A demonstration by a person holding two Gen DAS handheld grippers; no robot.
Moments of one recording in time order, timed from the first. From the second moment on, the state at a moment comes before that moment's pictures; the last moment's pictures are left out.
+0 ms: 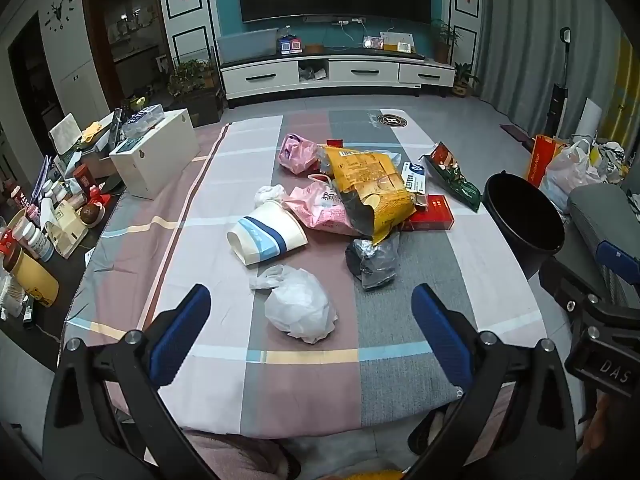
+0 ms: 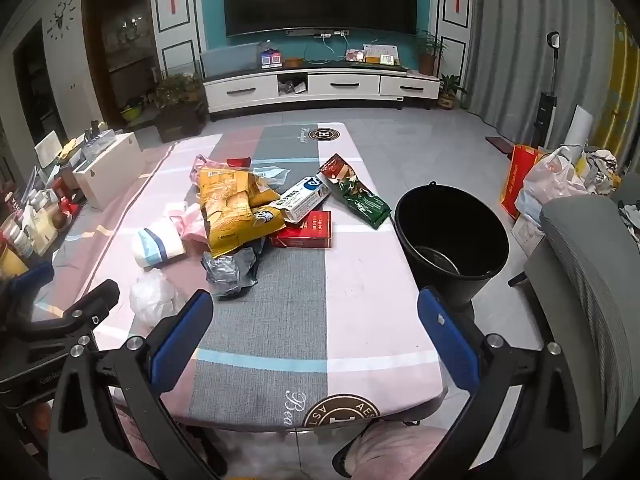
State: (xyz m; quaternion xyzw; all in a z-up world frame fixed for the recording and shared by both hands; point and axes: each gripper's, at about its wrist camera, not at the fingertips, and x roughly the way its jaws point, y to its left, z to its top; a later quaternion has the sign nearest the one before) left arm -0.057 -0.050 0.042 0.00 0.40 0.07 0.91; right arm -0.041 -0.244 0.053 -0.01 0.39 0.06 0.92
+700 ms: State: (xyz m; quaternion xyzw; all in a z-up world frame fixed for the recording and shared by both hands) left arm -0.057 -0.053 0.042 0.00 0.40 0.06 0.91; right arm -0.041 -0.242 0.052 -0.01 0.38 0.05 0.92
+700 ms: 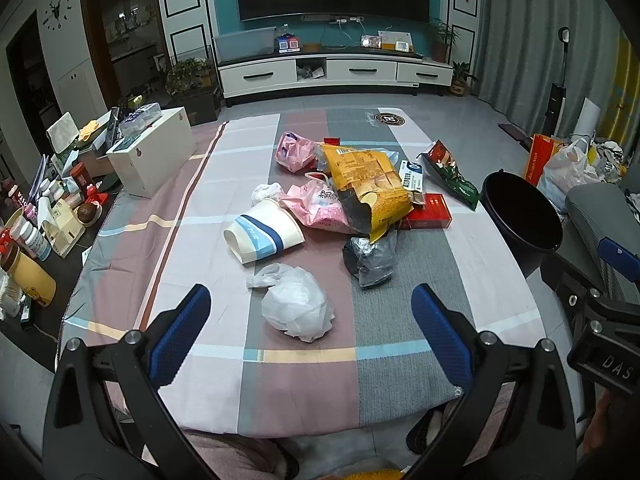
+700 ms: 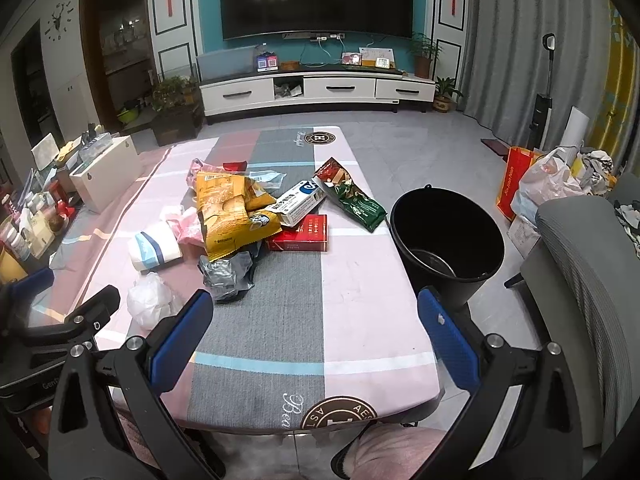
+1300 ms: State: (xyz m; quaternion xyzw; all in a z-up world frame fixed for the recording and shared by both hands) left arm -0.054 -0.040 0.039 -0.03 0.41 0.06 0.91; right arm -0.042 -0.246 0.047 0.00 0.37 0.06 0.93
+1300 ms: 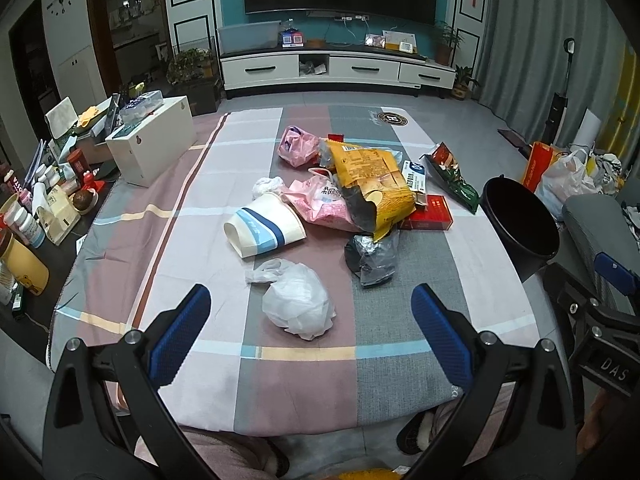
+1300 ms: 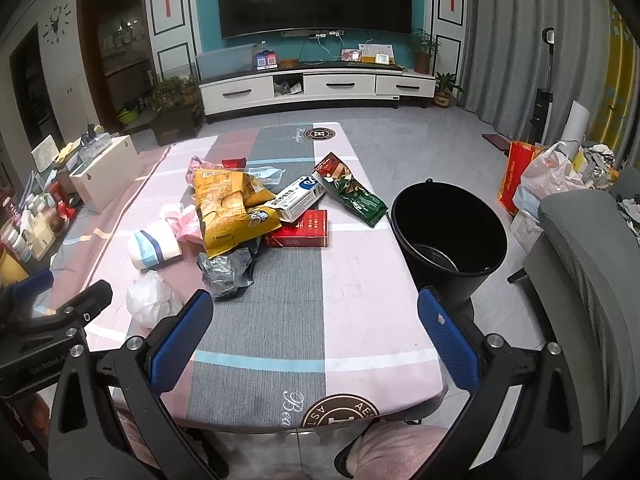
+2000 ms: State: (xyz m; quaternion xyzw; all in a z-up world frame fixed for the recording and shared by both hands) left arm -0.010 -0.011 -0.060 -0.09 0.47 0.01 0.88; right arm 0.029 -0.216 -0.055 0.09 0.43 0.23 0.87
